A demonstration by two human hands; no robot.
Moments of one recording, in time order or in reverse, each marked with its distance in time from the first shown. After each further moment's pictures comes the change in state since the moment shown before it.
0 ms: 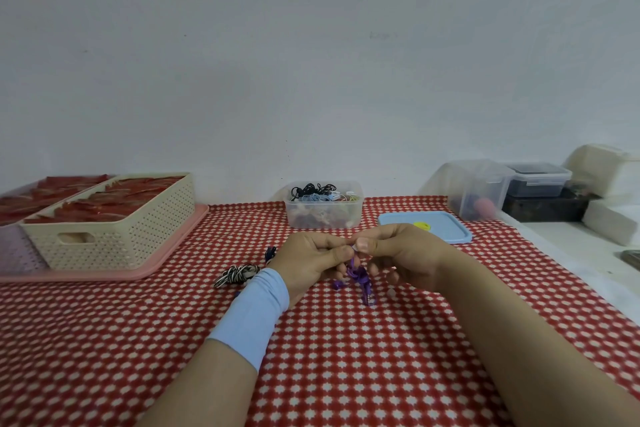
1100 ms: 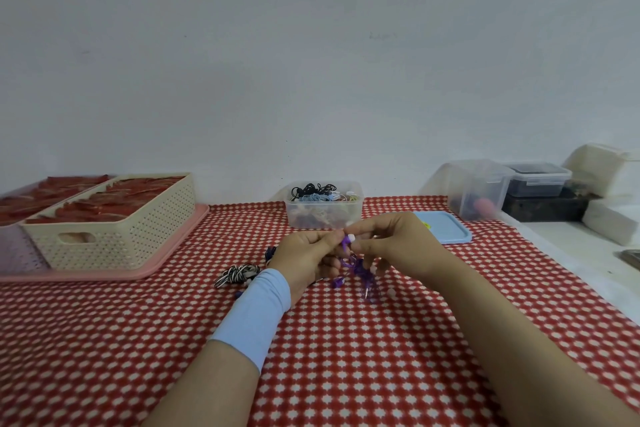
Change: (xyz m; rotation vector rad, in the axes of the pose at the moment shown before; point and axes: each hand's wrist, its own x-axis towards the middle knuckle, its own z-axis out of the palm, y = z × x) left_hand 0.003 0.000 0.003 -0.154 0.152 -0.091; right_hand -0.006 -0.004 0.007 -0.290 0.158 -0.316
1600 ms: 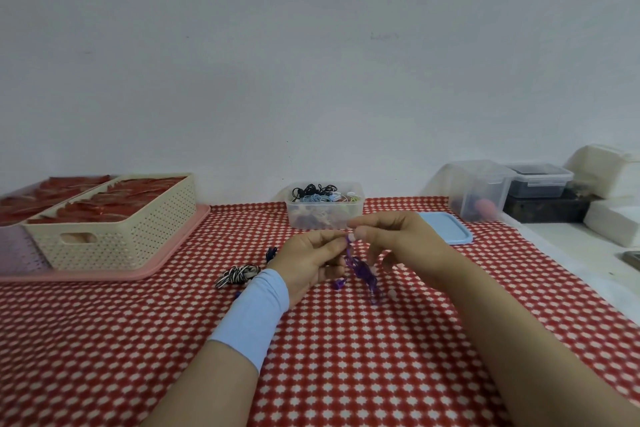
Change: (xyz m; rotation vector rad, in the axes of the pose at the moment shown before) left_hand 0.003 -0.002 -0.006 -0.045 -0.137 -0.012; right_hand -0.001 -0.003 -0.004 0.117 0.004 0.040
